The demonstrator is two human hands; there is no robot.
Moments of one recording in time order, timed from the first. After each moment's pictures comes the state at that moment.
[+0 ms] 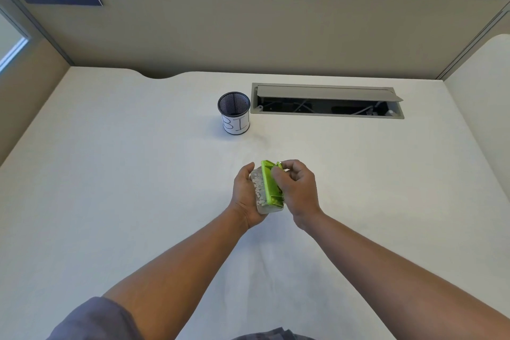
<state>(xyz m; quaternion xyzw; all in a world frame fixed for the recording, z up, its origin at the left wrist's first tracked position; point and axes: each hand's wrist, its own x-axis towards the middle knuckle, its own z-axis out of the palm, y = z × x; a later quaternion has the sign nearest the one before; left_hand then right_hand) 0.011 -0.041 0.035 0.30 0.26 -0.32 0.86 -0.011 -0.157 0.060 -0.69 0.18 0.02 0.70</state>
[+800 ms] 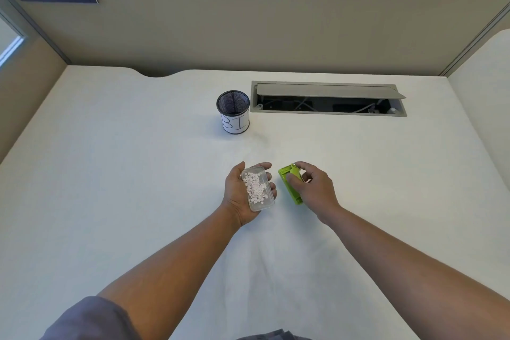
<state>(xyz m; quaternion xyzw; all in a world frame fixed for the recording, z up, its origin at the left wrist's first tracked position) 0.022 -0.028 0.027 0.32 0.25 -0.30 0.87 0.008 -0.213 0.014 -0.81 0.19 0.06 0.55</state>
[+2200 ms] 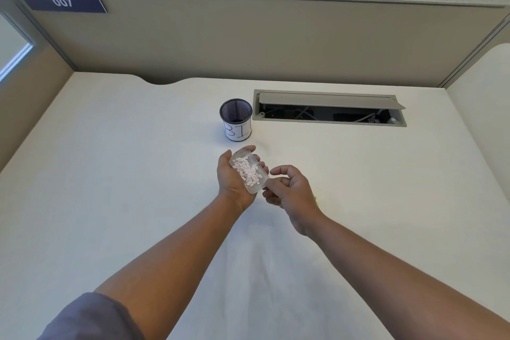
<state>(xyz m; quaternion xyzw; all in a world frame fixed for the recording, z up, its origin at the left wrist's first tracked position) 0.056 -0.024 0.057 0.28 0.27 -0.15 0.91 -0.002 -0.155 0.068 -0.64 0.16 0.13 0.75</state>
